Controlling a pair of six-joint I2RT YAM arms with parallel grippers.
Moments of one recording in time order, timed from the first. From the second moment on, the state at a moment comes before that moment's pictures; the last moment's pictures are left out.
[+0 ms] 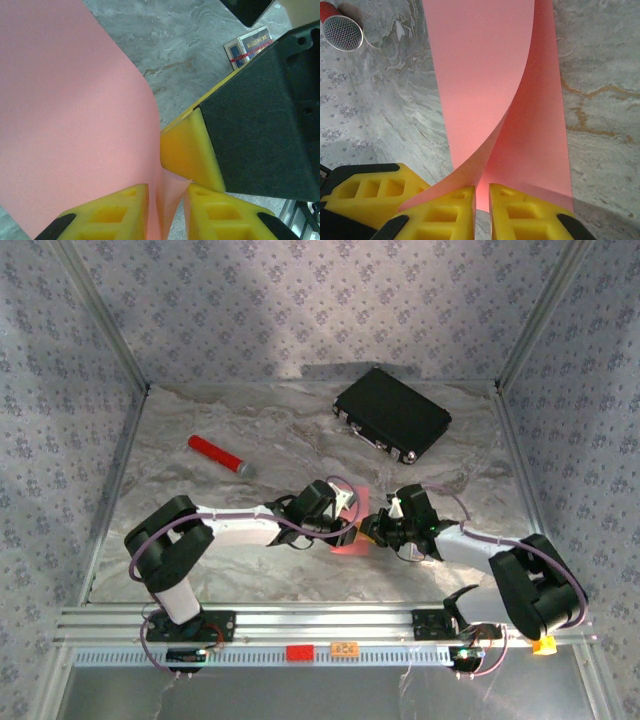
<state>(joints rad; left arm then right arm) -0.97 1.70 0.86 0.05 0.30 -0.53 0.47 1.31 0.38 0.12 -0.54 1.03</state>
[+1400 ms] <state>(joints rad) -0.93 1.69 0.85 0.07 0.31 -0.52 0.48 1.33 0.38 0.14 -0.54 1.03</state>
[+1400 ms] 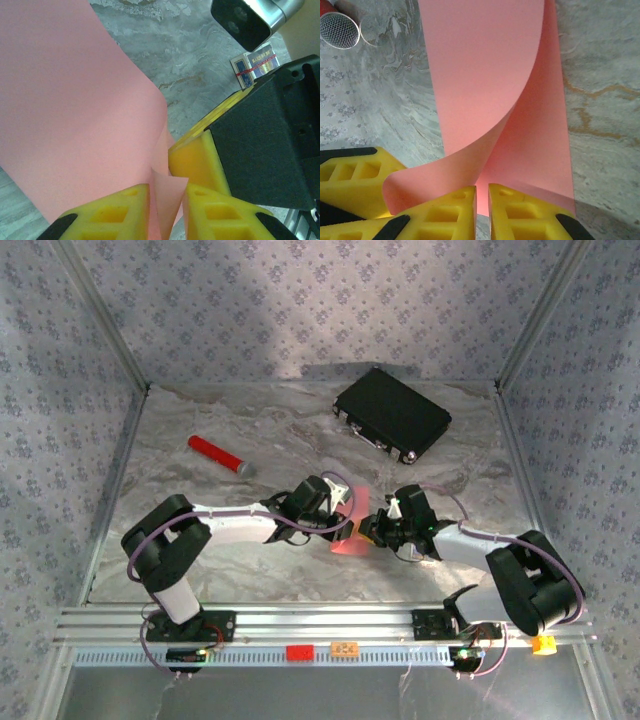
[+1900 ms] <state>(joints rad) -0.93 1.66 0.85 0.06 0.31 -0.52 0.49 1.37 0.40 0.16 -0.53 1.03</state>
